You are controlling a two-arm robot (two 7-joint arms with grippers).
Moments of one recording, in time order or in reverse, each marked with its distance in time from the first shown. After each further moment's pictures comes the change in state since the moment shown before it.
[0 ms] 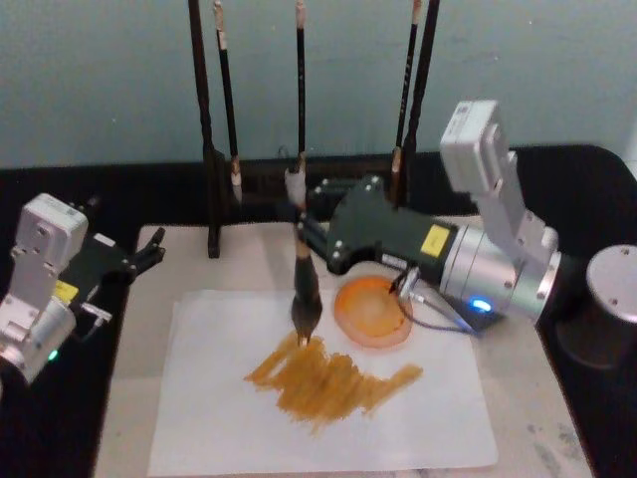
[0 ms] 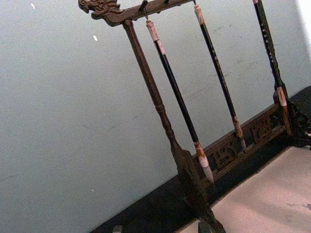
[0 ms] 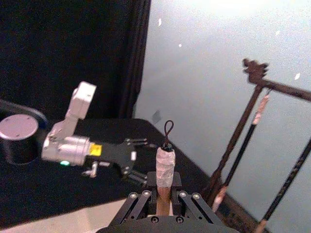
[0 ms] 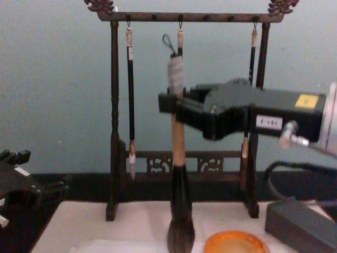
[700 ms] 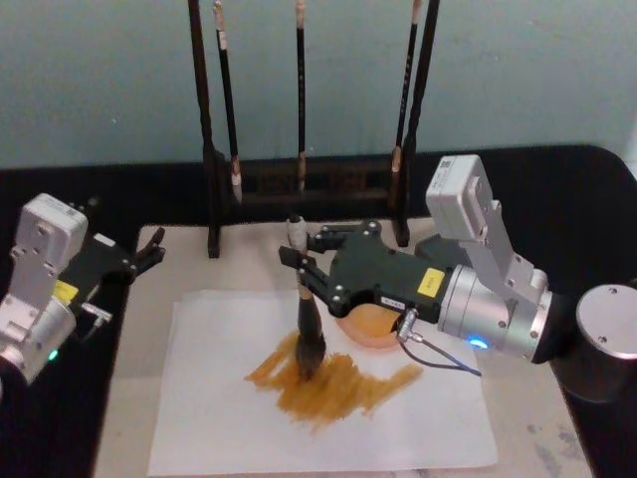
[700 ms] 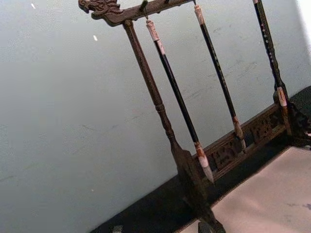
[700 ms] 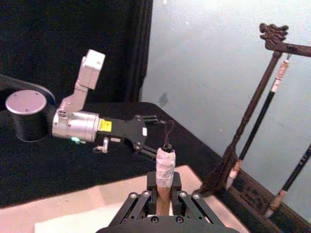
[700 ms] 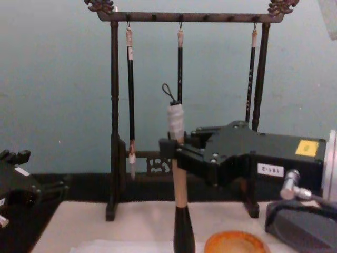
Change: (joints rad) left arm 0.000 0.000 0.000 0.000 0.000 0.000 0.000; right arm -0.072 -0.020 0.012 0.024 -0.051 -0.002 0.024
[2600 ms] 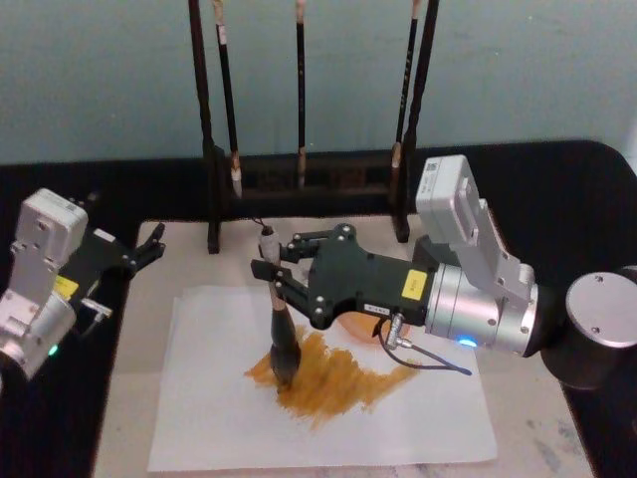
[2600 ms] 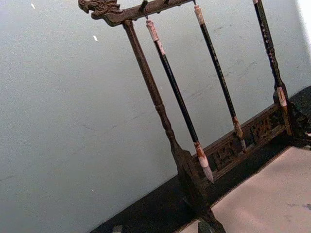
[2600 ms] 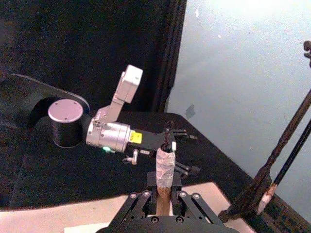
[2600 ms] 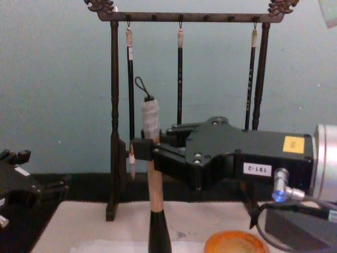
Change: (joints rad) left arm 0.000 0.000 0.000 0.000 0.000 0.000 0.000; right arm 0.014 -0.031 0.002 0.006 -0.005 -0.019 0.128
